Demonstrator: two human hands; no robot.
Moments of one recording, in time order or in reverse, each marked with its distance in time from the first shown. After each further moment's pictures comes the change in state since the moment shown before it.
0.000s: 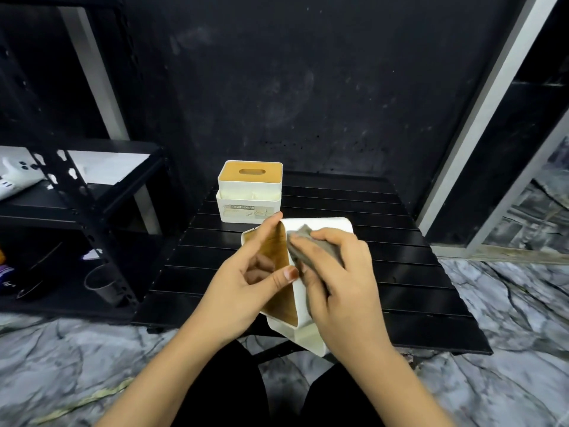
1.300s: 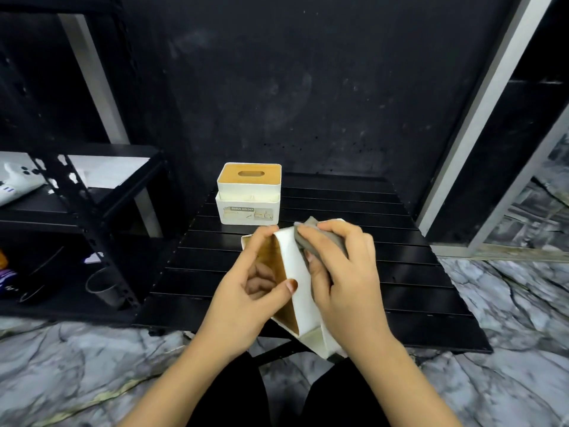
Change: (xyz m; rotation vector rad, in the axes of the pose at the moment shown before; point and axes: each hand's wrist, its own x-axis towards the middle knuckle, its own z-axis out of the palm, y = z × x) left_hand -0.012 -0.008 0.009 -0.037 0.029 -0.016; right_hand 0.006 0.009 0.001 -0.046 0.046 0.011
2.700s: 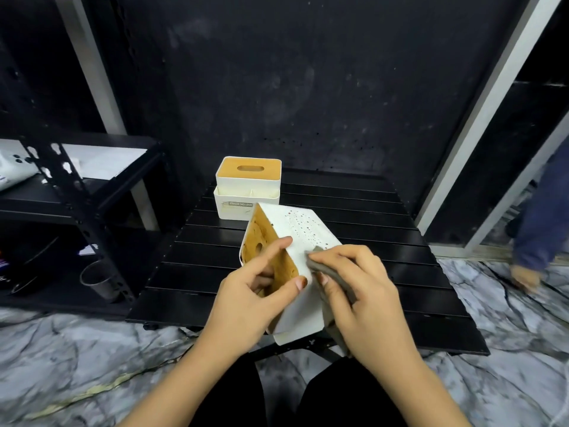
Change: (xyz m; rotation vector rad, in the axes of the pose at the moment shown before) left_hand 0.003 -0.013 0.008 0.089 0.051 -0.051; right_hand -0.016 0.010 -0.024 0.142 -0.237 0.124
